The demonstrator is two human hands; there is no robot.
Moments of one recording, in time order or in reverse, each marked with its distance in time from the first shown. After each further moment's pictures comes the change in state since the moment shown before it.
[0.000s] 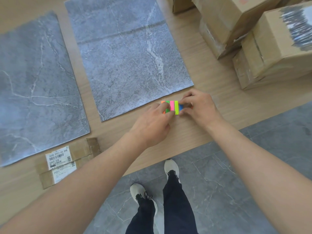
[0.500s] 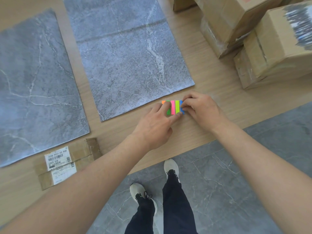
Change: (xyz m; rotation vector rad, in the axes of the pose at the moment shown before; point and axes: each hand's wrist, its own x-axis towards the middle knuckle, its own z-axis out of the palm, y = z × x) left_hand -0.002 0.005 0.007 0.052 -0.022 -0.009; right_hand -0.007 0.007 -0.004 -0.147 -0.010 -0.239
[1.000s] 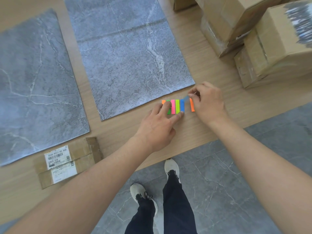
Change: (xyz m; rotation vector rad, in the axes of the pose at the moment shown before) left_hand -0.002 0.008 0.010 -0.005 0.045 -0.041; right_hand 0.011 -0.004 -0.005 -0.006 0.258 0.286
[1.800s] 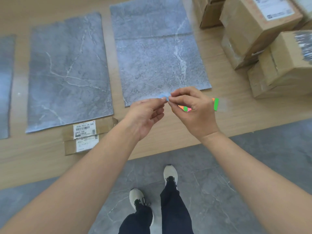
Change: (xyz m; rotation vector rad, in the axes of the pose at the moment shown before) left_hand -0.076 -0.015 -0.081 -1.868 0.285 -0.911; right_hand -0.062 -0.121 0.000 0.437 0.149 -0.411
